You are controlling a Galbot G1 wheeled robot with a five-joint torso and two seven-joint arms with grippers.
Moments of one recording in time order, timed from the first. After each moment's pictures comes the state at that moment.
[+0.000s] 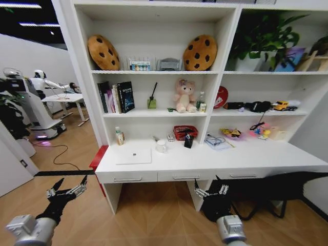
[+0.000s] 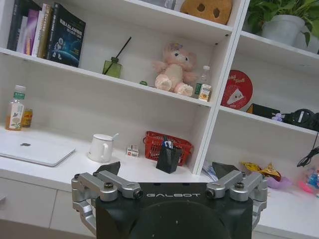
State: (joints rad) left arm 1.90 -1.19 -1.04 -2.37 -0.67 0.19 -0.07; right arm -1.79 1.24 0.46 2.34 -0.02 -0.13 0.26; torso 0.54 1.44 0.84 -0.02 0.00
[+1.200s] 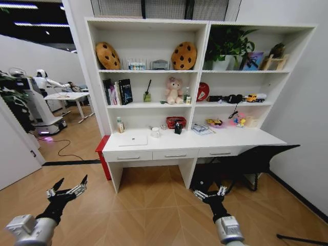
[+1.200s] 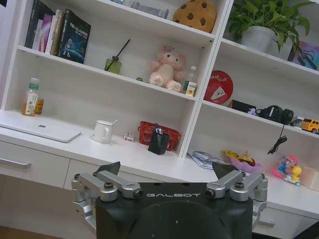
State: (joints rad) left arm 1.90 -1.19 -1.04 -2.37 -0.67 0.19 -0.07; right arm -1.78 1.24 0.45 2.29 -0.05 -0.11 0.25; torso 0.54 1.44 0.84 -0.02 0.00
